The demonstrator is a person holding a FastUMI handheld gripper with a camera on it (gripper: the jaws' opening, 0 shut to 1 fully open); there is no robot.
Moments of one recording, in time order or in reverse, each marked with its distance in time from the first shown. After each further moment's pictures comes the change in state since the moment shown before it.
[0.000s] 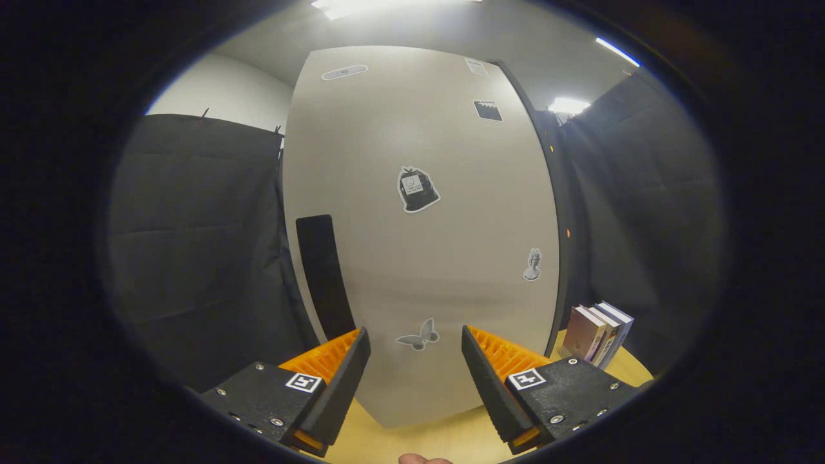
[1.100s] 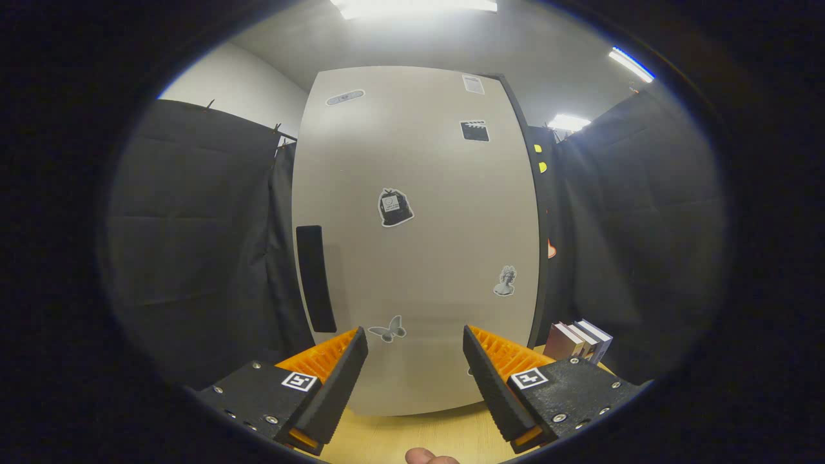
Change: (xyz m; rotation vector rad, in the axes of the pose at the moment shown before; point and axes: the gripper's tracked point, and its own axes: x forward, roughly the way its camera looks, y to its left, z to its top) arm -0.006 -0.024 0.012 -0.074 -0.039 -0.053
